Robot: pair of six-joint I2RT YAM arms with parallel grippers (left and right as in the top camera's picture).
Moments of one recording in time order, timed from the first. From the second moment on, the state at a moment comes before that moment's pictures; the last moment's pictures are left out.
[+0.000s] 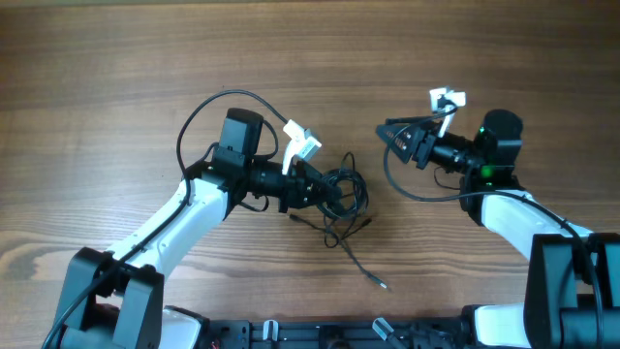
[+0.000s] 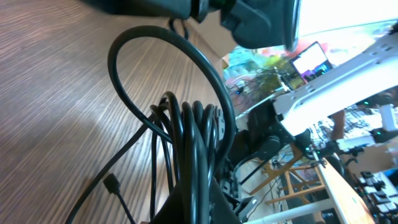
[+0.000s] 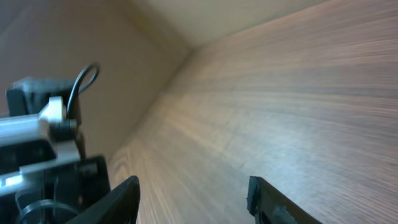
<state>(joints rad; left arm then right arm) -0.36 1.53 0.80 -0.16 1.27 0.06 0.01 1.57 0.58 0.69 -1.07 0.50</state>
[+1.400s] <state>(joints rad) -0.29 1.53 0.80 -0.07 1.43 0.00 0.03 1.58 0.58 0.91 -1.43 0.45</state>
